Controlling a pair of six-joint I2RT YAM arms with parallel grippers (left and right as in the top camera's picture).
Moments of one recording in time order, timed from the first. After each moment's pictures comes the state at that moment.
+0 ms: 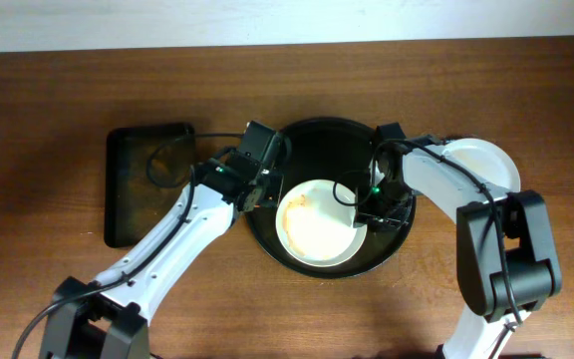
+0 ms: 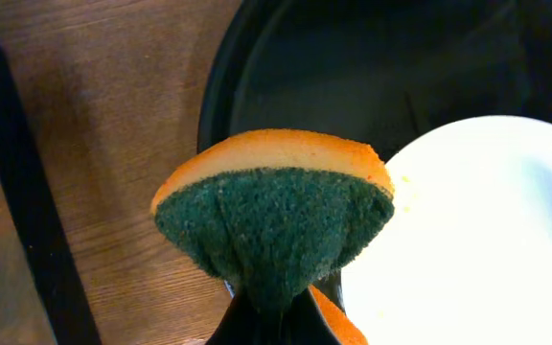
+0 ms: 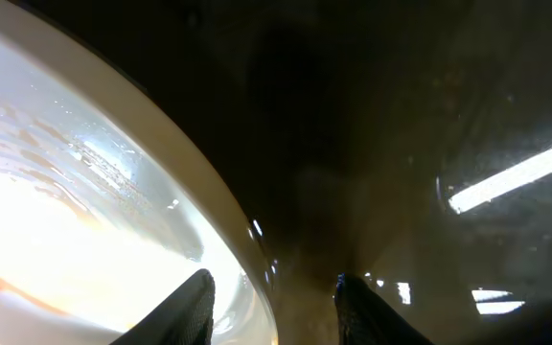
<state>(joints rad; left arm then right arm) -0.52 1.64 1.22 -0.69 -0.15 -0.25 0.22 1.94 1.22 -0.96 -0.29 0.34</state>
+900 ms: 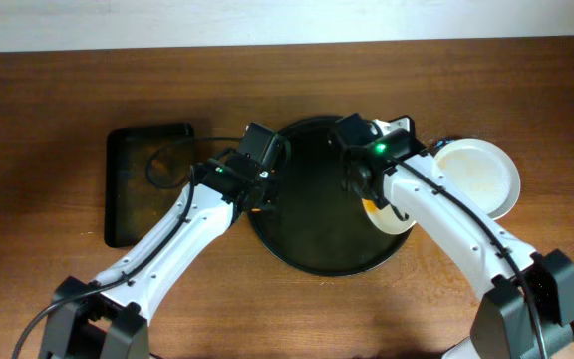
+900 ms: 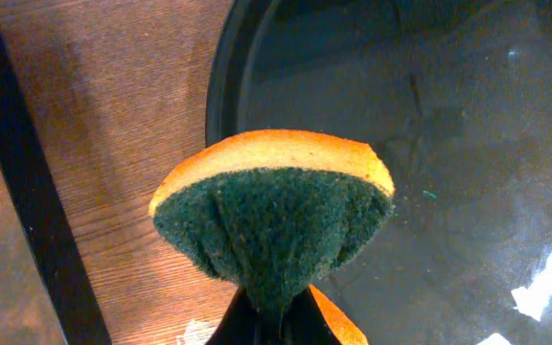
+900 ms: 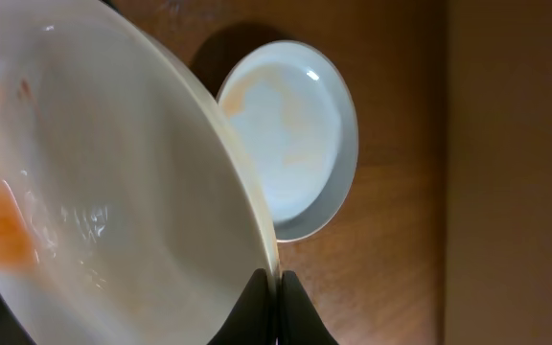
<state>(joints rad) -0.52 1.64 1.22 -0.73 -0.14 -0.25 0.49 1.71 1.40 -1.22 0.81 0.41</state>
